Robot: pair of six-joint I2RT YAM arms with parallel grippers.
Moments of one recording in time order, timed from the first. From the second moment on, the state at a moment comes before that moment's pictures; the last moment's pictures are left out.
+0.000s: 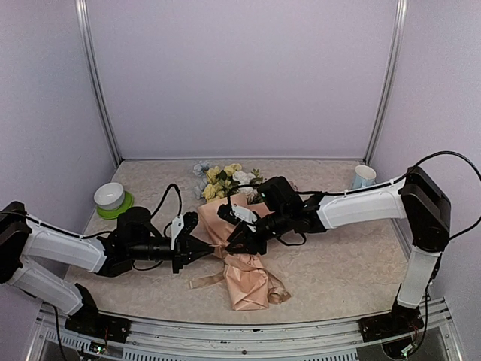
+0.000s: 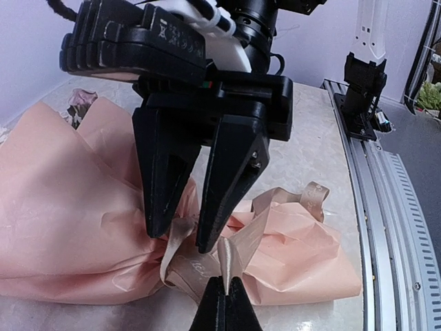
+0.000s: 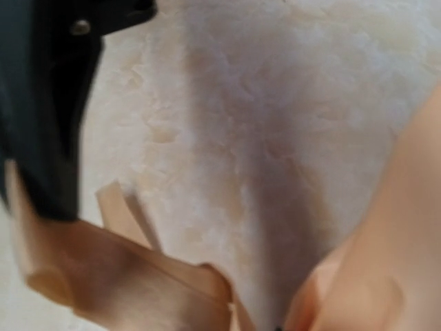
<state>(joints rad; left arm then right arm) -0.79 1.34 0.37 0.67 0.51 0.09 0.92 1.85 1.16 -0.02 -0.51 -0.26</state>
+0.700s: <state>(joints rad) -0.77 1.37 0.36 0.68 0.50 0.06 0.91 1.84 1.17 -0.05 -0.50 -0.25</state>
